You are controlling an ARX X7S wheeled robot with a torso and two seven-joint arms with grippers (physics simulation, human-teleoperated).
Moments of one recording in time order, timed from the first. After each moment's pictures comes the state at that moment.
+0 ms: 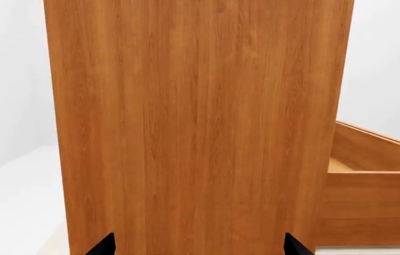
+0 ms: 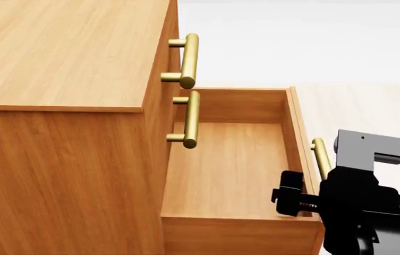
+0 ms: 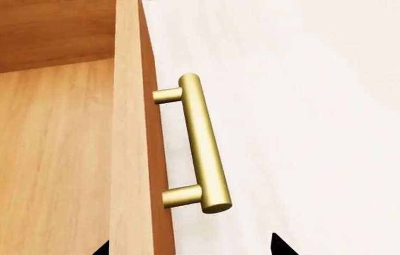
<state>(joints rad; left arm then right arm) 0.47 -0.38 0.30 0.40 -0.17 0.29 -0.37 0.86 0.30 -0.06 0.36 0.48 1.11 0.27</state>
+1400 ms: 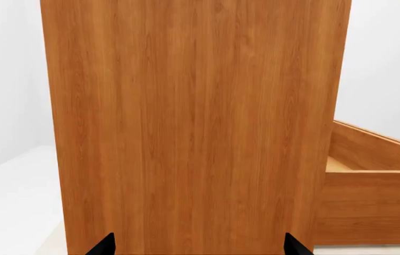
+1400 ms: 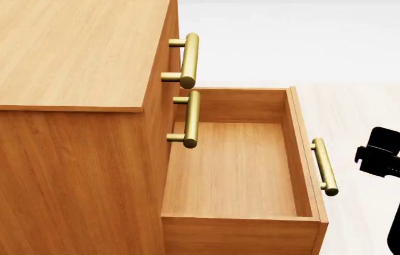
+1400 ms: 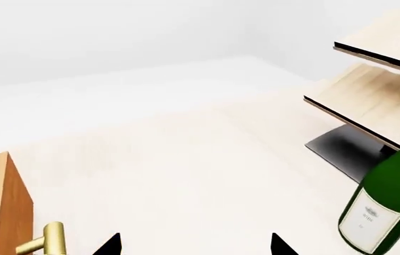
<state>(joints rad) 0.46 -0.40 0.32 0.40 -0.18 0.29 -0.39 0.76 0.40 0.11 -0.02 0.38 1.06 0.43</state>
